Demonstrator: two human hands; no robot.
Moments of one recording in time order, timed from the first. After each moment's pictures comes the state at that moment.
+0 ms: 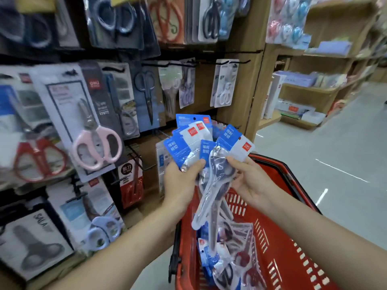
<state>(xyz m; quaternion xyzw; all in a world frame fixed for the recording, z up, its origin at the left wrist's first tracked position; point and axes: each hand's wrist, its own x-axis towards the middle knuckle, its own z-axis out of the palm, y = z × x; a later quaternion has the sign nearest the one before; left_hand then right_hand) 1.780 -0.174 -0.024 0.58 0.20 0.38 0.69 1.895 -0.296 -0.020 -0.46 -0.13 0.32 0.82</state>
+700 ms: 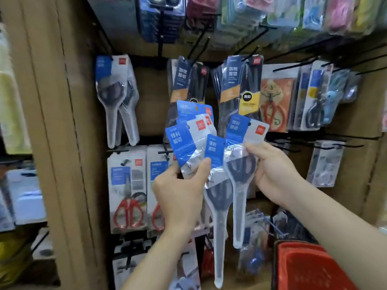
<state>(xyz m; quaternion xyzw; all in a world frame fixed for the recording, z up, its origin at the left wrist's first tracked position) 1.634 -0.086 0.141 0.56 0.24 0.70 0.37 1.803 -0.133 0.182 -0.43 -0.40 0.29 0.75</state>
